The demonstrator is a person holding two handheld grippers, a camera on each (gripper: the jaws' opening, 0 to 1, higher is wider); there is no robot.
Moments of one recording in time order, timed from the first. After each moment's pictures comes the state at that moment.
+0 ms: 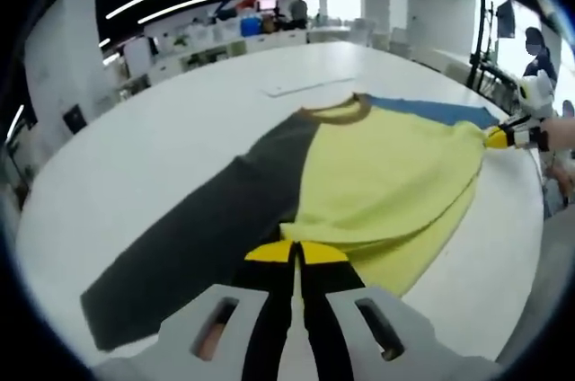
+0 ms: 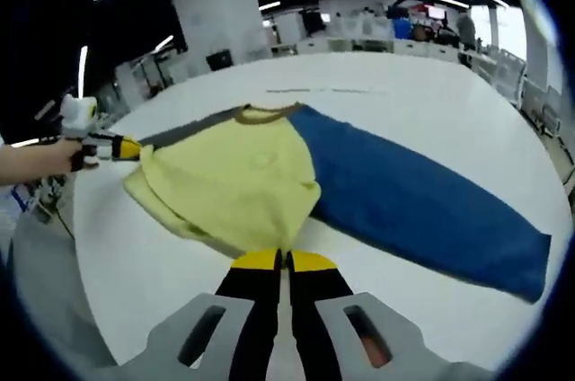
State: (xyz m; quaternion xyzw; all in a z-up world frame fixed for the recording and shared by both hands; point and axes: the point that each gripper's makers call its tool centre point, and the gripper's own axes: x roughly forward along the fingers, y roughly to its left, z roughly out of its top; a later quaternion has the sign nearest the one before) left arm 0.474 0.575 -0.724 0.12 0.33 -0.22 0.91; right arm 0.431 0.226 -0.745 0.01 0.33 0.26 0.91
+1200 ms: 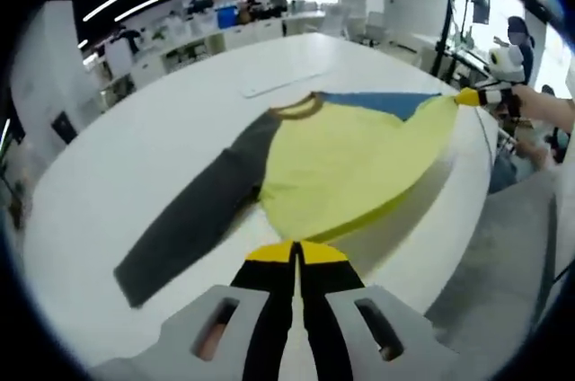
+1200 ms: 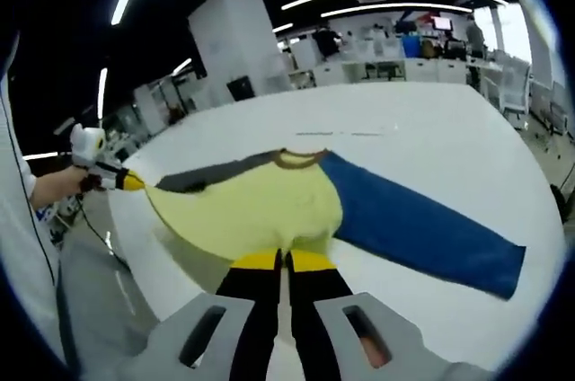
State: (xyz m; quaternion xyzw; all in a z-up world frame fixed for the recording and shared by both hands) left arm 0.376 0.583 -0.645 0.13 0.37 -0.27 0.88; right arm 0.378 0.234 -0.642 0.04 0.28 0.30 0.91
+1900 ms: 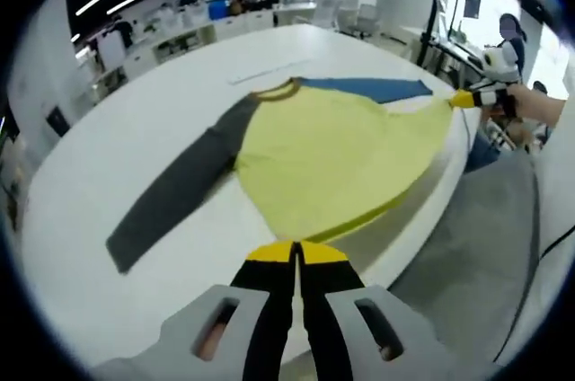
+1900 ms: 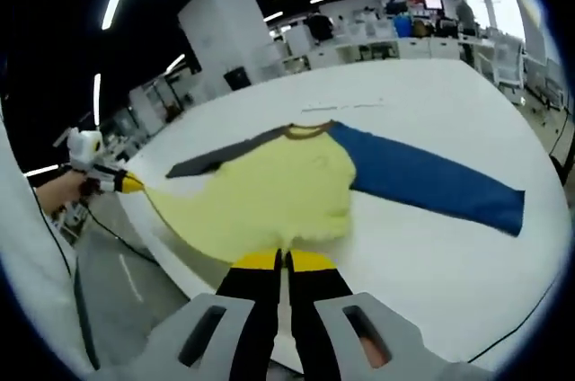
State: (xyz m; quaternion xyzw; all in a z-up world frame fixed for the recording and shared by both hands) left arm 0.313 0.581 -0.651 0.14 0.39 -0.28 0.86; right arm 0.313 0.235 -0.659 0.07 0.33 0.28 0.90
